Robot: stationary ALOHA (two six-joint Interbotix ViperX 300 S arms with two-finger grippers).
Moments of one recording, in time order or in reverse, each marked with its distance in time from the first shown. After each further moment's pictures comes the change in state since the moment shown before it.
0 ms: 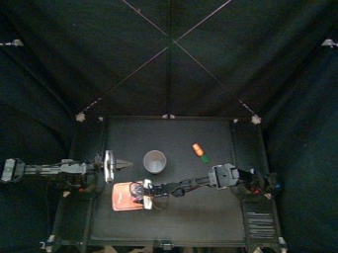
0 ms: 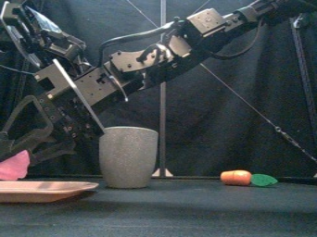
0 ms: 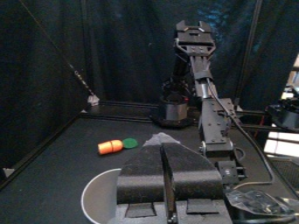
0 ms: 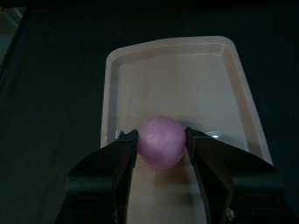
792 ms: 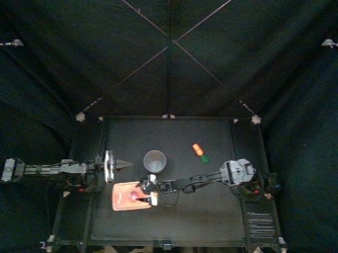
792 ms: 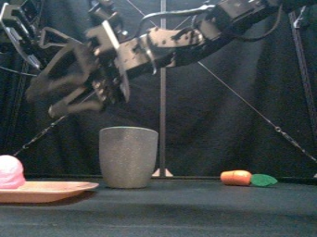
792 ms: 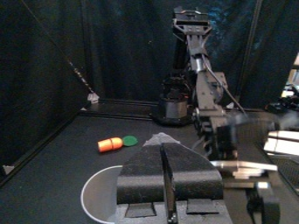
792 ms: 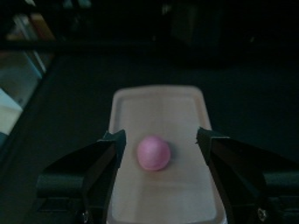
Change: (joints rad) left arm -0.005 0.002 0.008 0.002 0.000 -0.003; right arm -0.009 -0.236 0.259 -0.095 -0.247 0.005
